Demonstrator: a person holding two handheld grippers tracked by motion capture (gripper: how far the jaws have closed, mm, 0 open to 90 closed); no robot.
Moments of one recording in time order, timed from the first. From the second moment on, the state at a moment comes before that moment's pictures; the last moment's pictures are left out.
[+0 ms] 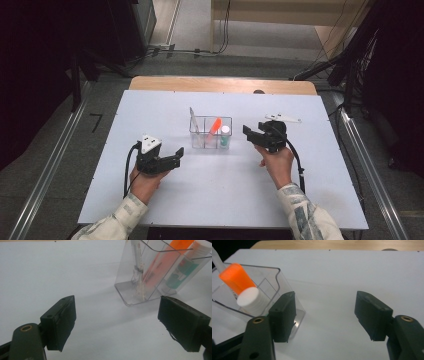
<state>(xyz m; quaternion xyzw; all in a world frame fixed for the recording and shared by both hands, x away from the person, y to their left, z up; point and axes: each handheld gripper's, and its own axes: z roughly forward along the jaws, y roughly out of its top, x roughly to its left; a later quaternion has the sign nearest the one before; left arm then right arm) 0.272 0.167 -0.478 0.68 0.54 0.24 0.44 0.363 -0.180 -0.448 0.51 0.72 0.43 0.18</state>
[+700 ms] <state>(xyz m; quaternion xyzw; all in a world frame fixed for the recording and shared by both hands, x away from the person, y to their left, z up) 0.271 0.183 -0.479 0.66 0.56 0.25 0.43 0.339 -0.211 -0.458 0.50 0.74 0.39 0.20</state>
